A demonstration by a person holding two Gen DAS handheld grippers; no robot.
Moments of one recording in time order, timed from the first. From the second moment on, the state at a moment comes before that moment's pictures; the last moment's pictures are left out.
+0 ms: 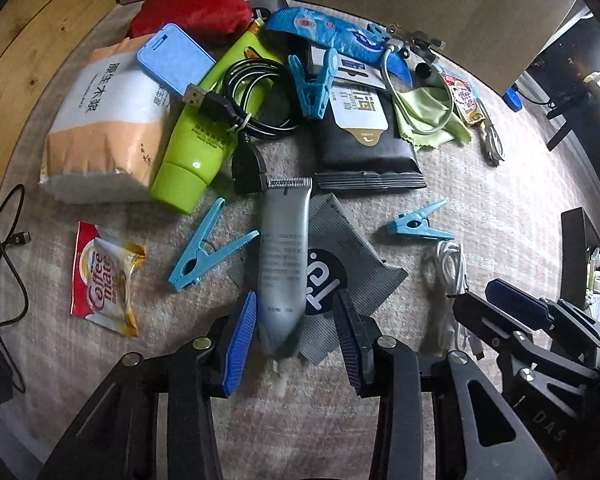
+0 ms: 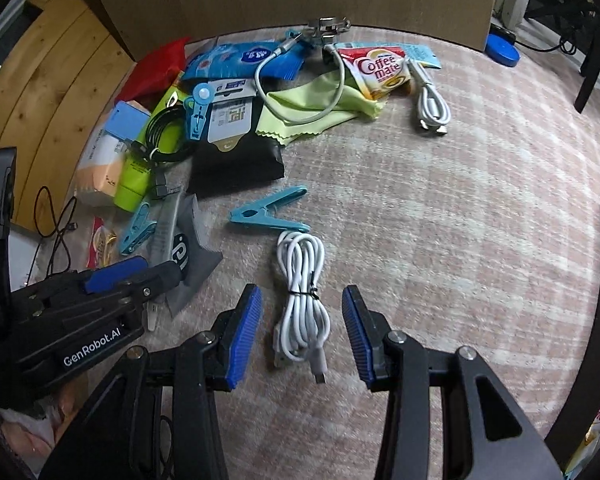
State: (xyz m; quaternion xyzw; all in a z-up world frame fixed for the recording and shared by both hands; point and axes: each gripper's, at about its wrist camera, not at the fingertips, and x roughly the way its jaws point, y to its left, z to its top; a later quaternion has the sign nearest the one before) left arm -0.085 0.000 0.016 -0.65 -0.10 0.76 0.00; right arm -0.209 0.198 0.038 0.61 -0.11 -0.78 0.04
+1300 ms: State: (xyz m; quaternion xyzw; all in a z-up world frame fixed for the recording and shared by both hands) left arm -0.043 0.031 0.053 -0.60 -0.10 0.79 0.02; right arm -0.174 0.234 0.060 0.59 -0.12 -0.79 0.02
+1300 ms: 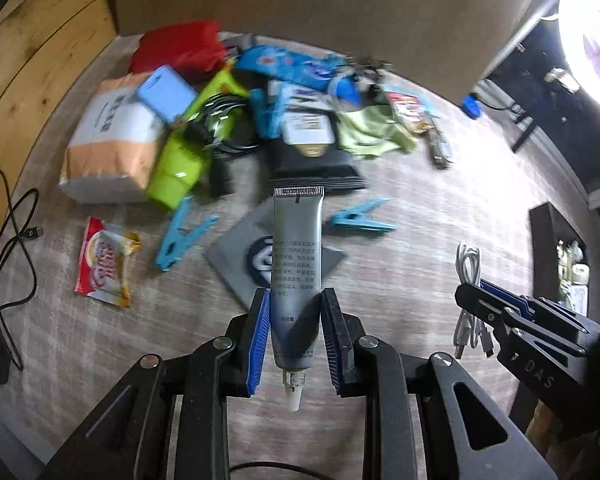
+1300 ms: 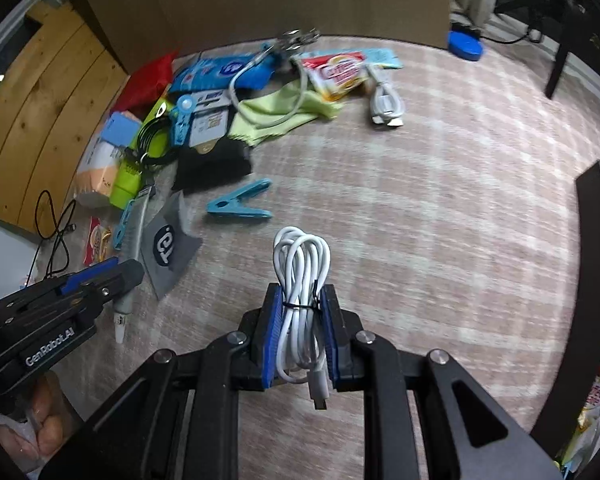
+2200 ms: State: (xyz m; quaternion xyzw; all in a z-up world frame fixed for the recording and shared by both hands) left arm -0.003 0.360 0.135 -0.58 0.01 0.77 0.27; right arm 0.010 0.517 0.122 0.51 -0.23 -0.81 -0.20
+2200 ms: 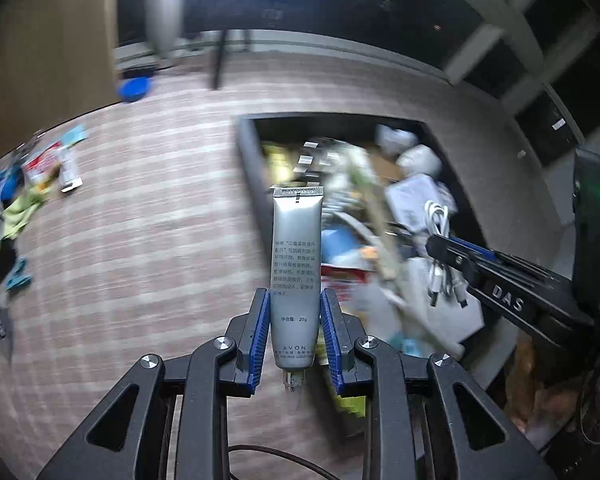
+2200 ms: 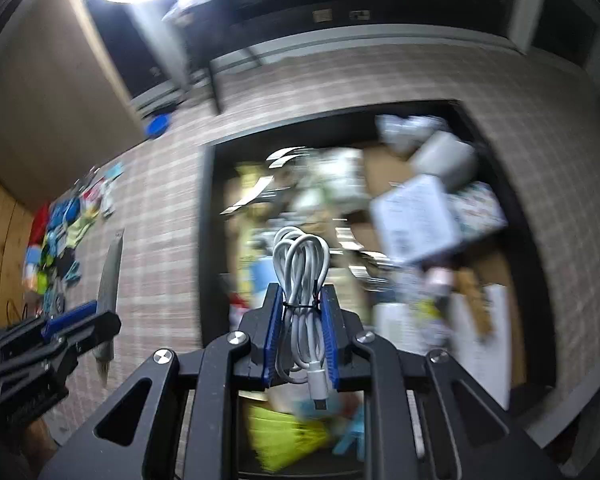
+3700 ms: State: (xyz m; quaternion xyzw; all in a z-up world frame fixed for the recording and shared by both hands) left arm -0.027 0.210 0.123 -0.57 -0.01 0.81 0.12; right arm -0.060 0.432 0.125 0.51 -0.16 -0.84 -0.07
